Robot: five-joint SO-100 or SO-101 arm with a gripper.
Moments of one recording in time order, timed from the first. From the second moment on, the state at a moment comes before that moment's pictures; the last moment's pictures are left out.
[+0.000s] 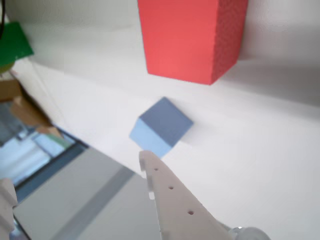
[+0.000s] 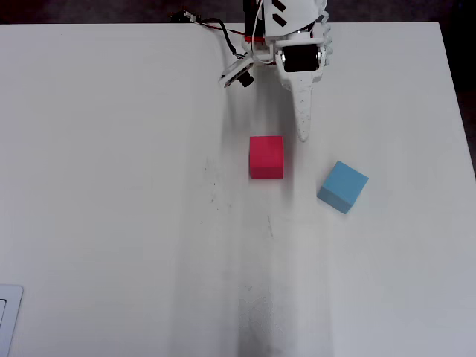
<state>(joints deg) -1.8 158.8 150.9 40.5 27.2</state>
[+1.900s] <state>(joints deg) -16.3 75.7 95.8 54.9 68.2</state>
